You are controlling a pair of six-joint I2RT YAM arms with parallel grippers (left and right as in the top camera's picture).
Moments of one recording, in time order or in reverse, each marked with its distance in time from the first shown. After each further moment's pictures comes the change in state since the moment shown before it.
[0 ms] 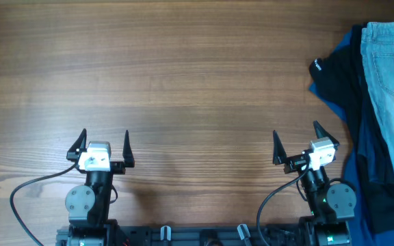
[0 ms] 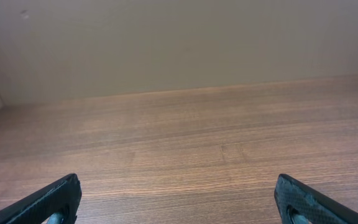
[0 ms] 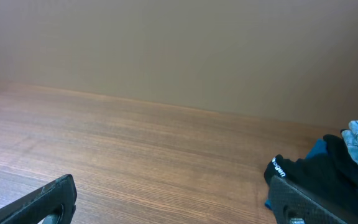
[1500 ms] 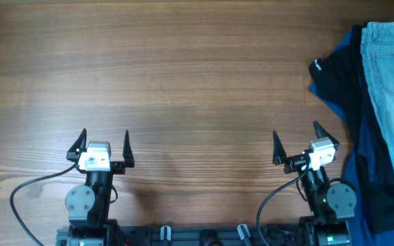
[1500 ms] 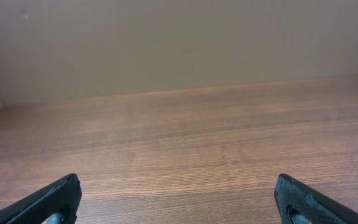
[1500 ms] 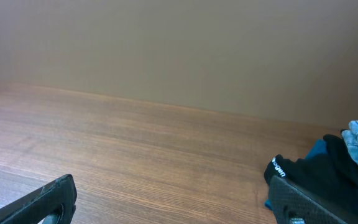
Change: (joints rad) left arm 0.000 0.000 0.000 0.000 0.000 0.000; right arm 0.000 0.000 0.000 0.000 0.000 0.000
